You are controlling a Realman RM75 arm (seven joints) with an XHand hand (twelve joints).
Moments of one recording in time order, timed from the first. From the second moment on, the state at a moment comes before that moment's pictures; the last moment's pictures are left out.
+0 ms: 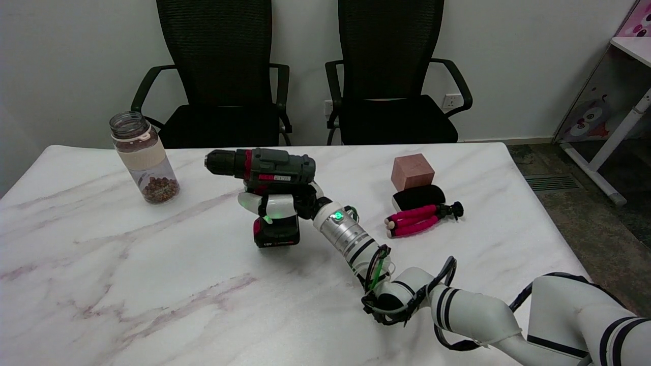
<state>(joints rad) 0.48 -1.37 0.59 -0.77 0.85 -0.76 -1.73</state>
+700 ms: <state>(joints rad) 0.56 -1.30 0.67 -0.92 0.86 -0.72 -1.84</state>
